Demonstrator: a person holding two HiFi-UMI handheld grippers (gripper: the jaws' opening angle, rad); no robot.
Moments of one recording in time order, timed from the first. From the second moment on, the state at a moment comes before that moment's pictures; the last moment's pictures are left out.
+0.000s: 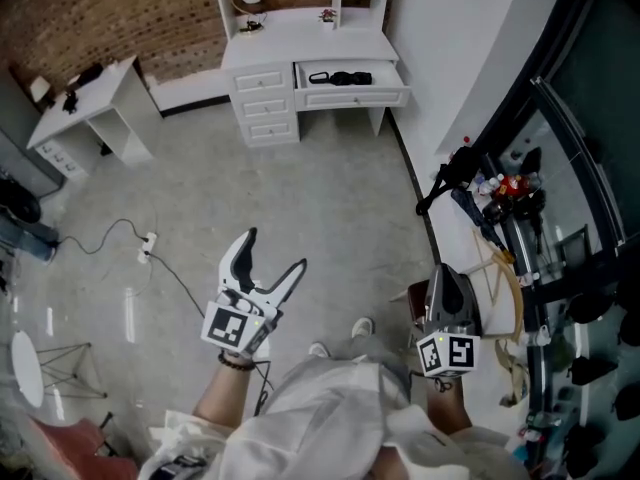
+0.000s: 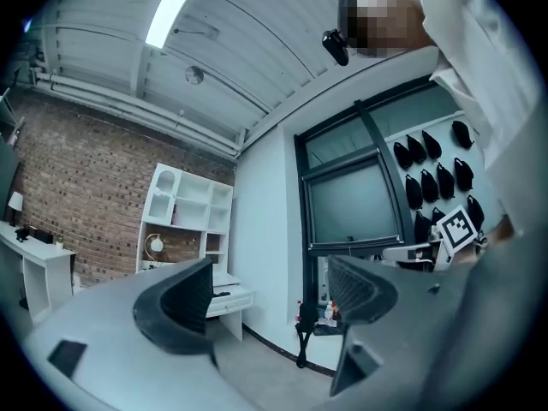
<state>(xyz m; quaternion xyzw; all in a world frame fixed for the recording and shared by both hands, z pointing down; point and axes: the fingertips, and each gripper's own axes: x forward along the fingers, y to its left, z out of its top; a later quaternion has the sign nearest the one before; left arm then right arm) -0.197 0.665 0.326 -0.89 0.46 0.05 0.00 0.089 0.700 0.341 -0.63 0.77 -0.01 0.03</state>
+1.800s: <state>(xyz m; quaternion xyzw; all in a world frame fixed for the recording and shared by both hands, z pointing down) -0.046 0.295 0.334 -0.88 0.46 0.06 -0.06 0.178 0.311 0.362 -0.56 0.82 -0.04 0.05</state>
